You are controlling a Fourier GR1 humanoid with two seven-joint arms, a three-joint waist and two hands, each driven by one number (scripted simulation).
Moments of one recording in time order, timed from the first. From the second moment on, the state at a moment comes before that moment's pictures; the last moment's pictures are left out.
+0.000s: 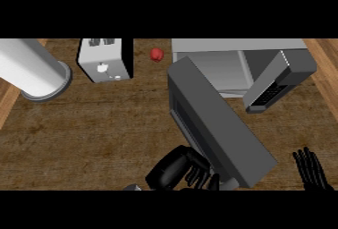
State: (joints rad) left arm -0.22 0.00 -0.74 -1.49 -0.16 0.02 0.03; right arm 0.19 -0.28 -0.15 -1.03 -0.12 0.35 -0.90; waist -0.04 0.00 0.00
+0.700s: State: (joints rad) left arm -0.53 0.00 -0.90 -1.23 0.16 0.35 0.04; right arm 0.23 -0.32 -0.04 -1.36 -0.27 0.42 -0.77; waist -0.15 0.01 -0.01
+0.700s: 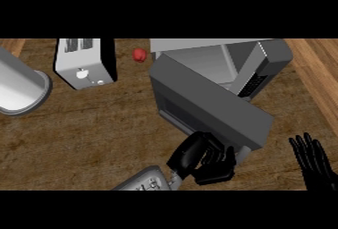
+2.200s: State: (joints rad) left arm -0.85 0.00 -0.69 -0.90 0.61 0.60 -0.28; right arm 0.25 -0.46 0.02 -1.71 -0.52 0.52 -0.56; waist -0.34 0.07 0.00
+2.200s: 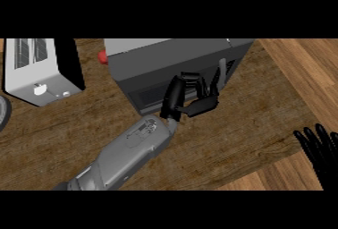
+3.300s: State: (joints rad) left arm -0.84 0.00 -0.69 -0.88 0.70 0.65 -0.43; right arm 0.27 -0.52 0.00 -1.83 -0.65 0.57 -0.49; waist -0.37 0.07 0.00
